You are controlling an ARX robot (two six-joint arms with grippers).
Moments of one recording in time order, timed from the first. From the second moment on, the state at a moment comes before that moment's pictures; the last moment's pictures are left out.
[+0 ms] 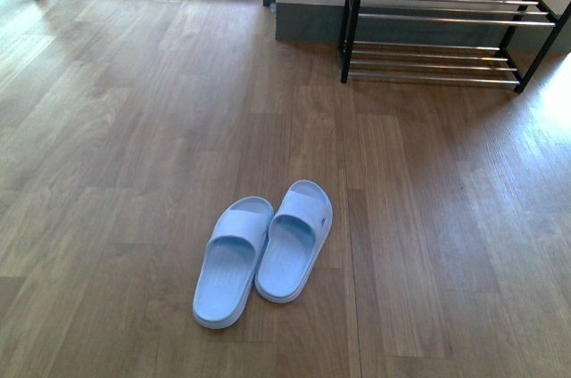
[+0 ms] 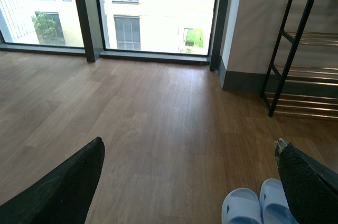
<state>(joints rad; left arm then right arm) 0.00 0.02 0.01 0.00 0.00 -0.01 0.13 0.52 0.10 0.26 0.38 0.14</state>
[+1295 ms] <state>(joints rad) 0.00 0.02 0.01 0.00 0.00 -0.01 0.18 2.76 1.58 0.15 0.08 -0.09</state>
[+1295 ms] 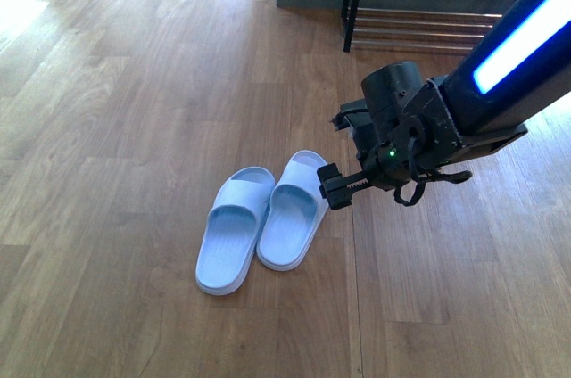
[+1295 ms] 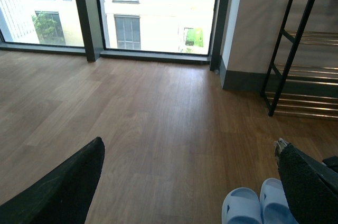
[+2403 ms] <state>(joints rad) 0.00 0.02 0.01 0.00 0.00 -0.01 0.13 3.33 2.46 -0.09 0.04 0.23</state>
